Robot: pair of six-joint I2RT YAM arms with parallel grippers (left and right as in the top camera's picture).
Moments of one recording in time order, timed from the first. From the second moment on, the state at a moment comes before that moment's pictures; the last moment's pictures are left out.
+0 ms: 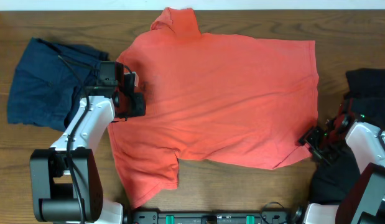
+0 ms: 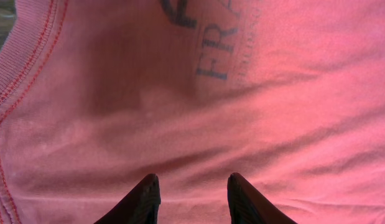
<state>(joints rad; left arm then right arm) -0.01 1.66 1.02 -0.62 0.21 -0.11 -0.38 1.53 0.78 -0.86 -0.20 0.42</state>
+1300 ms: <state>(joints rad) -0.10 1.79 1.02 -0.55 0.31 -0.09 -0.47 1.53 0.77 -0.82 -0.35 0.22</state>
